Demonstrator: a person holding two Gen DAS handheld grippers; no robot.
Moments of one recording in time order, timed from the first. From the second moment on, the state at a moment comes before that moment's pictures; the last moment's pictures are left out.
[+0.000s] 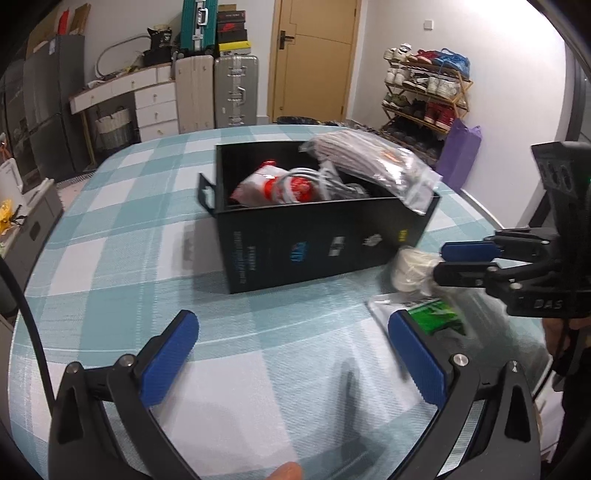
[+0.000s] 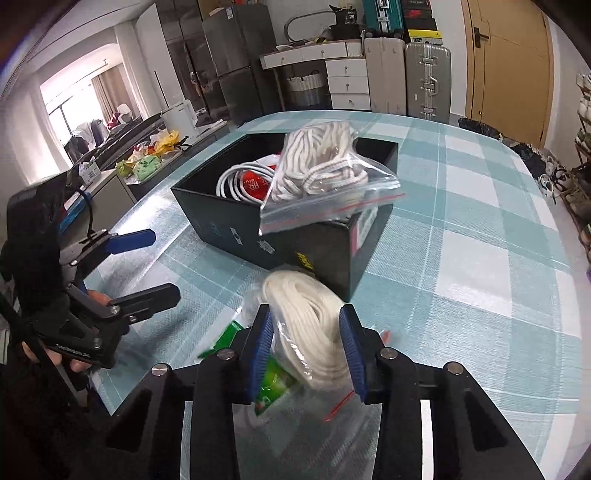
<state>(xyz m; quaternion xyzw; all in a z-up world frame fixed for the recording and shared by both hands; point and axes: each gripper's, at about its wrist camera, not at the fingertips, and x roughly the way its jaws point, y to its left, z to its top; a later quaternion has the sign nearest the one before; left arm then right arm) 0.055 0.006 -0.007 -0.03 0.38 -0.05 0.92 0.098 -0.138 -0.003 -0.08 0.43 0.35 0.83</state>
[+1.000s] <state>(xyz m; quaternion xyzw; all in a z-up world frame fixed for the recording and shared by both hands) 0.074 -0.035 -0.014 -0.02 0.43 -0.08 0.90 0.107 -0.169 -0.019 -0.10 0.45 0.31 0.83</state>
